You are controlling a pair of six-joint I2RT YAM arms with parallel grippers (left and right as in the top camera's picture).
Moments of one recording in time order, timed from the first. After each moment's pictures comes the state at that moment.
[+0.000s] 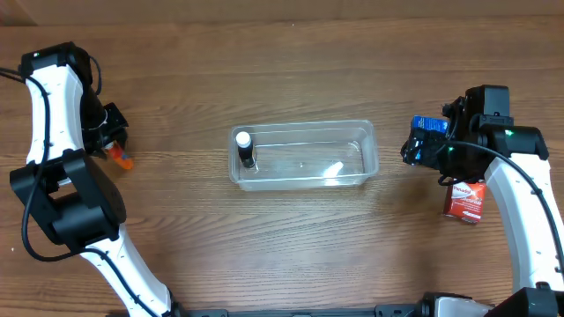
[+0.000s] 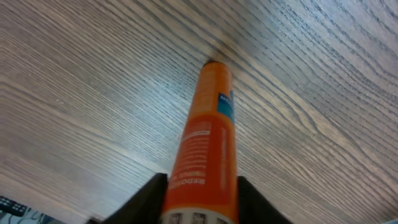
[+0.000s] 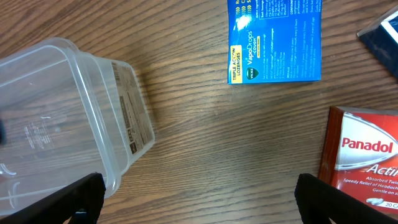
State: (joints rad) left arm 0.33 2.18 1.96 -1.51 -0.09 -0.34; right arm -0.10 1.43 1.17 -1.01 -0.19 0.20
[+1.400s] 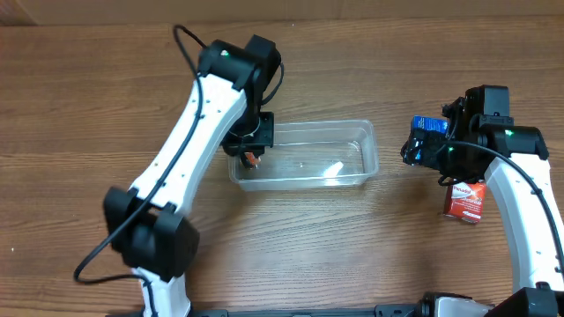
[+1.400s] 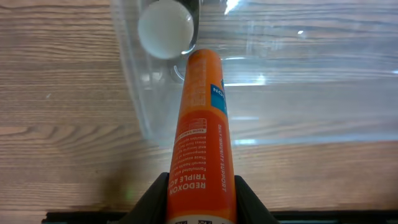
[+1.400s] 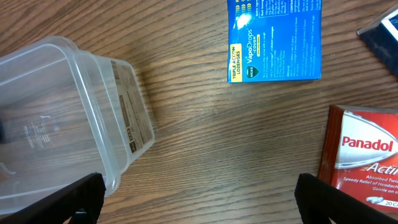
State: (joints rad) left arm -0.44 1.98 1.96 -1.62 0.04 -0.44; right arm -0.10 1.43 1.17 -1.02 -0.19 0.20
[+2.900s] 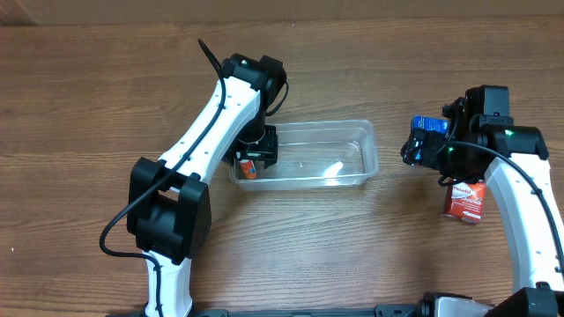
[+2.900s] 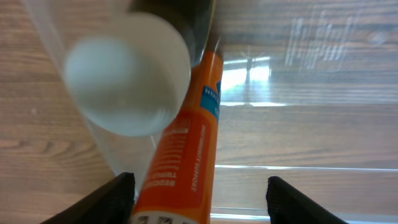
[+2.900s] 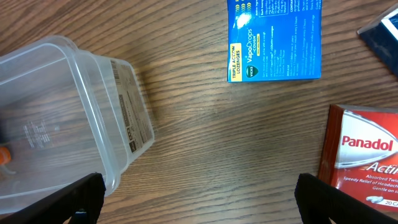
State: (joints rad) left arm -0.44 2.09 1.85 -1.53 0.00 -0.41; right arm -0.10 1.43 1.17 -1.02 -0.19 0.20
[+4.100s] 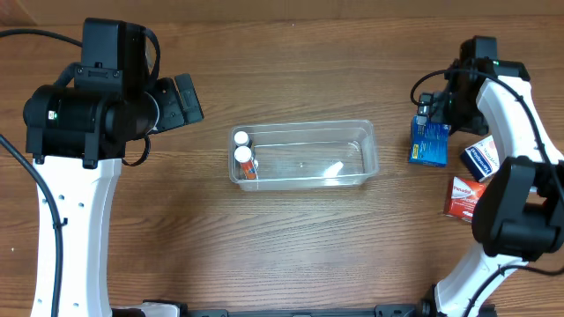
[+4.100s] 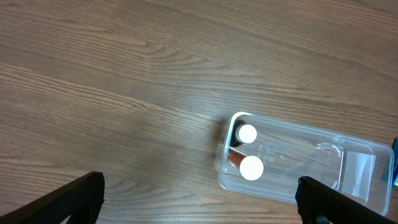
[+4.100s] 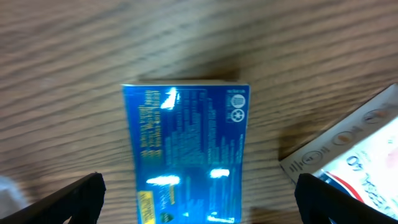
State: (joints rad) left arm -0.13 1.51 1.94 -1.45 -0.06 -0.42; right arm -0.17 2.00 1.61 -1.03 0.01 0.05
